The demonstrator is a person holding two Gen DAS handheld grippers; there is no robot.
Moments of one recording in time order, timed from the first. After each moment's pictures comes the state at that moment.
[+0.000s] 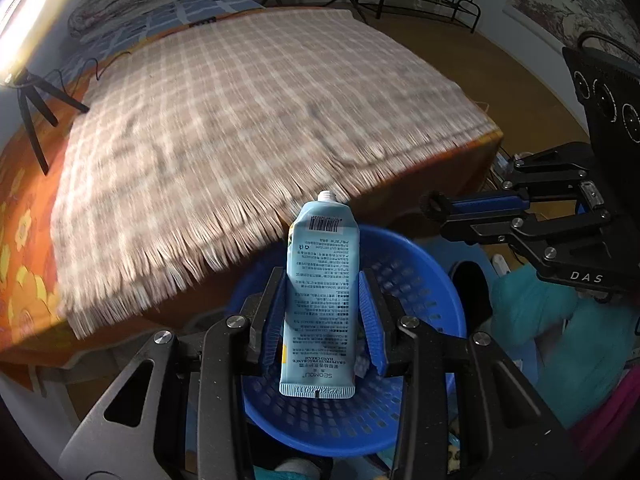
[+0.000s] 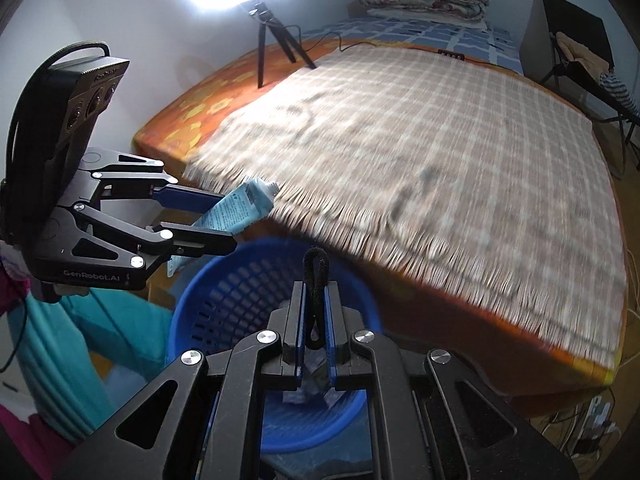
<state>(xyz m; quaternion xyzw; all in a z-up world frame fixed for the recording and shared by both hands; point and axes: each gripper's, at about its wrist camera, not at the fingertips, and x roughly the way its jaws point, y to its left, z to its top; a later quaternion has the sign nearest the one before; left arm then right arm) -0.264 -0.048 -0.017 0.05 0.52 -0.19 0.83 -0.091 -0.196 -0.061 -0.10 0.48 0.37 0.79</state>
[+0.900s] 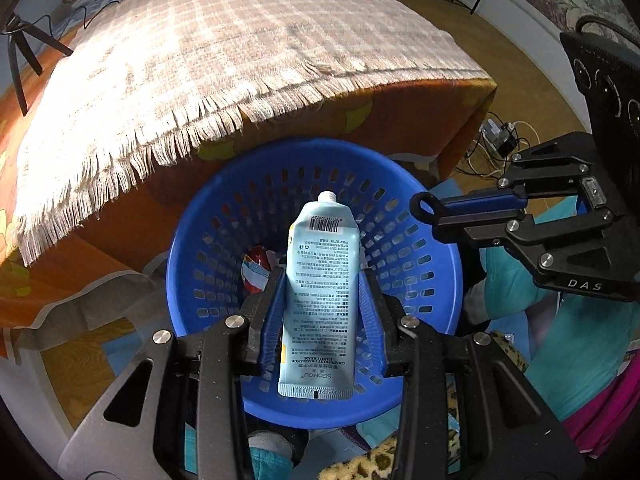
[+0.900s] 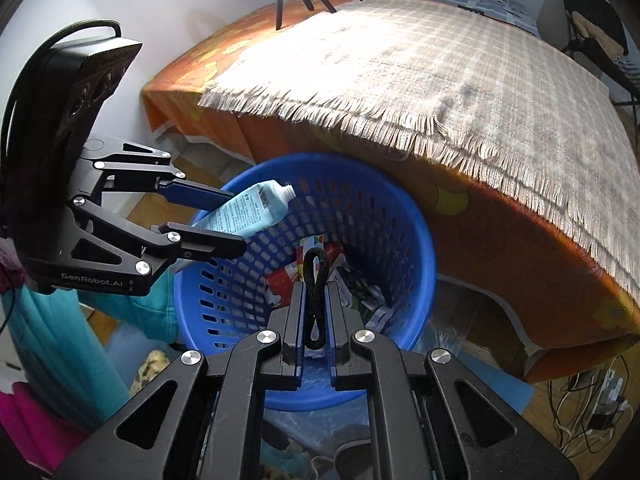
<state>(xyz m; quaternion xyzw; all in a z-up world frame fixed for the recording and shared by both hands) -0.296 -0.057 -0.068 0.04 0.57 -0.20 0.80 -0.136 -0.188 -0.108 -0.12 0.53 0.37 0.76</state>
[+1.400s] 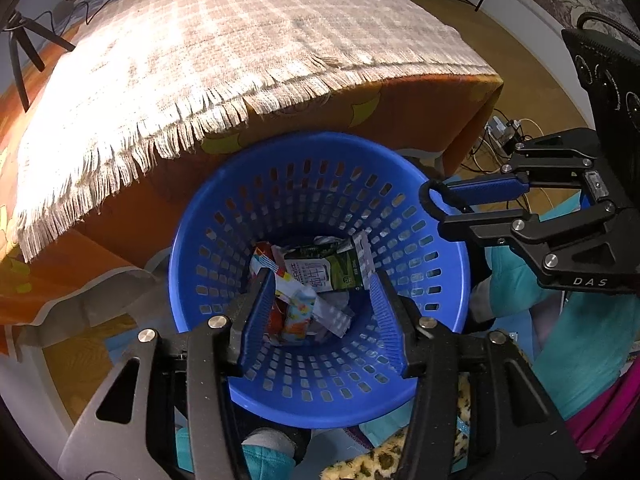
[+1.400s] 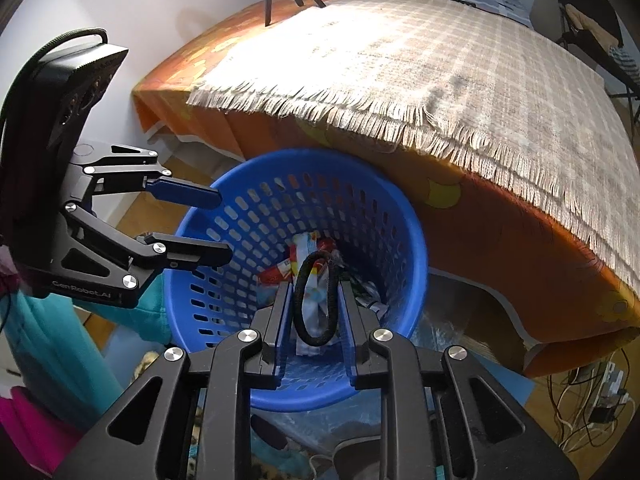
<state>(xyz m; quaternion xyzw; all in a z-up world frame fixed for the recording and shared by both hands) -0.296 -0.056 -0.073 0.04 0.57 -0.19 0.80 -0.130 -0.187 -0.114 -0.12 0.53 0.36 0.76</state>
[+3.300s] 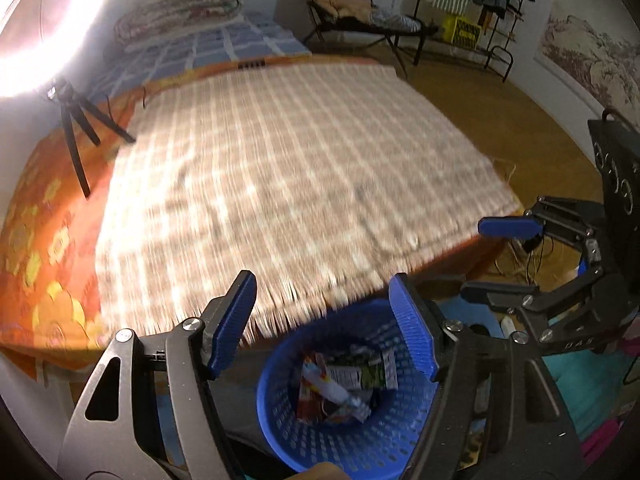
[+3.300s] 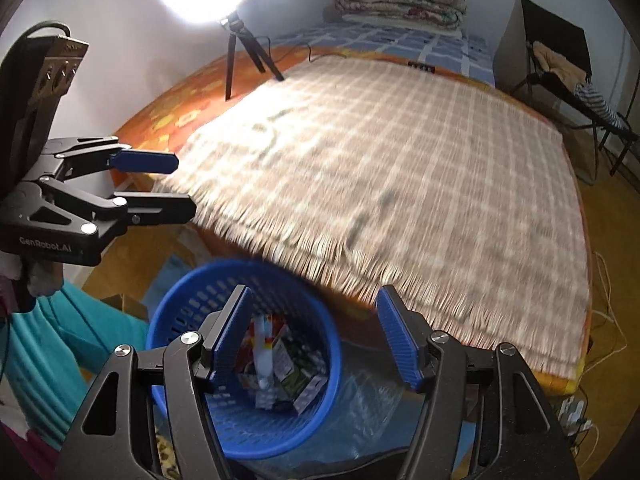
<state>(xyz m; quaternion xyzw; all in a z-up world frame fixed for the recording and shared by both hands) -0.219 -0.022 0.049 0.01 0.46 -0.13 0.88 -0.055 -0.194 -0.029 -0.12 0.46 0.31 0.82</state>
